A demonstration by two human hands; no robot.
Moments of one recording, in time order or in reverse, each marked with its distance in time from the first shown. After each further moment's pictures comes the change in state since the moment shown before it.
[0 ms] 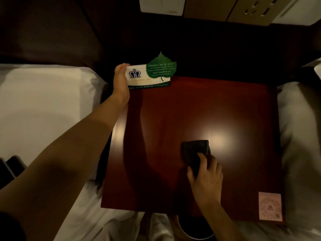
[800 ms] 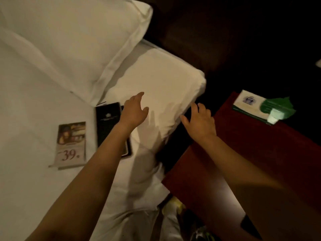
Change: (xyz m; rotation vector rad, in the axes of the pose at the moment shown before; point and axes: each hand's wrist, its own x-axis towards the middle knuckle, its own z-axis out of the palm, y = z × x) left_hand -0.153 0.059 -0.291 1.058 0.277 -0.033; right_hand 0.041 -0.304 -0.024 -0.128 -0.279 -0.748
